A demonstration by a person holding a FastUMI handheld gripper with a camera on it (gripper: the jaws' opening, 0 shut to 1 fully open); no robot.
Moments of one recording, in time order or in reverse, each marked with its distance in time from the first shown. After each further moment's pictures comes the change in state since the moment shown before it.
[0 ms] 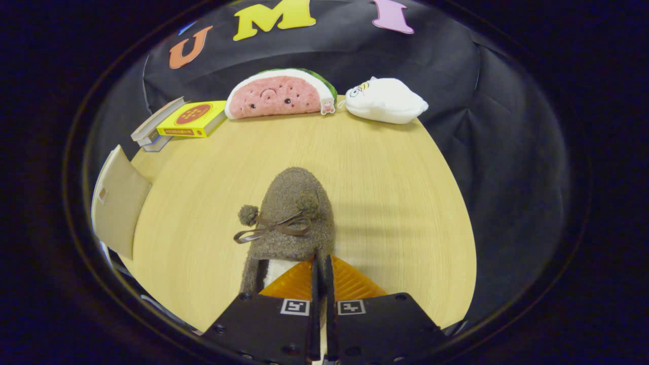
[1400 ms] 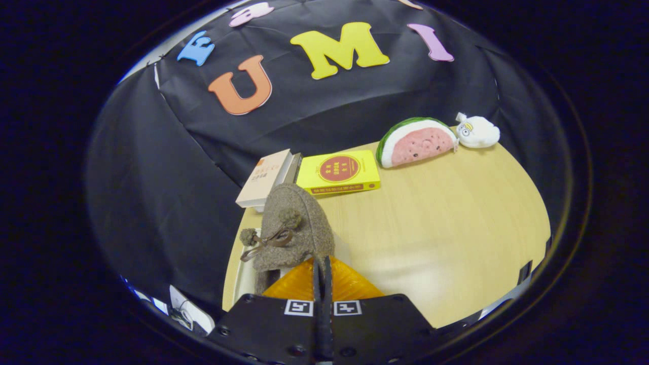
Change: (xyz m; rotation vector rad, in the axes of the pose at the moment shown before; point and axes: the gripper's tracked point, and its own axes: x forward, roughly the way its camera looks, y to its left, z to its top) arm -0.189 0.444 0.103 0.296 -0.149 0.281
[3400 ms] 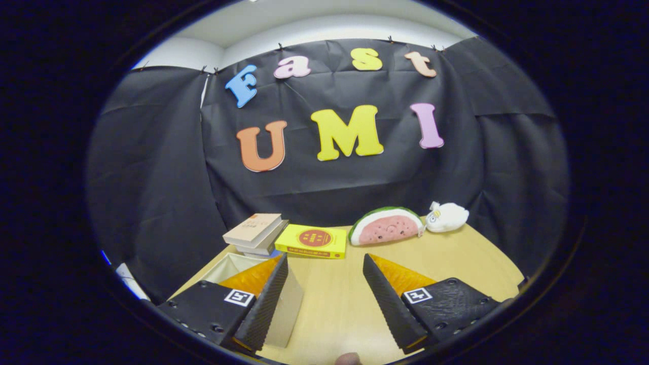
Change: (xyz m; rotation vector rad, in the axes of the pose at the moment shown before) arm -0.100 -0.090 0.030 -0.270 -0.587 -0.018
